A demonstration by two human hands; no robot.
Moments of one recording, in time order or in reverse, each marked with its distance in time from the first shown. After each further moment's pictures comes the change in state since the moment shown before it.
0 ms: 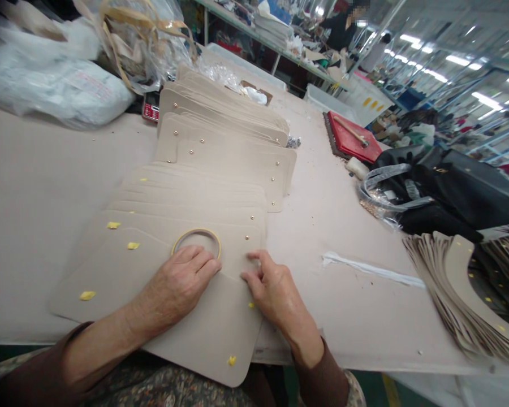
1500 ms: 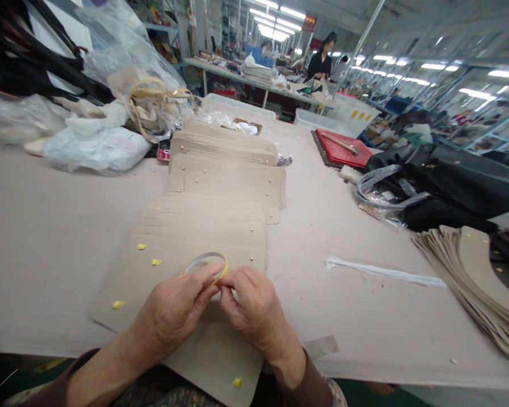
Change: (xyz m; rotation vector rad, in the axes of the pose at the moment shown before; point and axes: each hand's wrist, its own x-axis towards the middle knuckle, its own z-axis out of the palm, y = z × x) left_hand -0.011 0.014 -0.027 -0.166 0.370 0.015; right_hand -0.009 -0.042 0.019 0.028 0.363 -0.665
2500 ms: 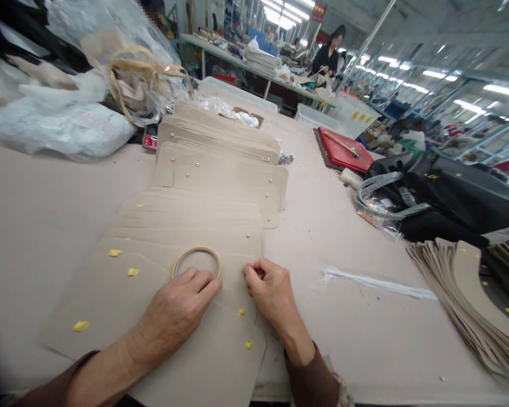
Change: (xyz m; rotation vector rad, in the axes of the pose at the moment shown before) left_hand 0.006 -0.016 0.034 0.229 -0.336 -0.047; right_hand 0.004 0.062 -0.002 0.238 -0.100 0.913
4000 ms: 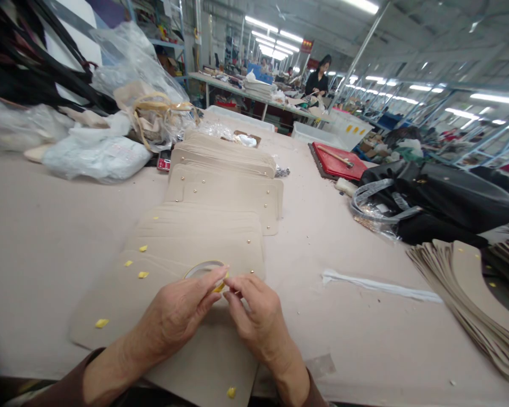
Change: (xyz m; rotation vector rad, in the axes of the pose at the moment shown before) left_hand -0.005 -0.001 -0.021 -0.238 0.309 0.106; right_hand -0.046 -0.030 0.004 -0.060 0.008 -0.744
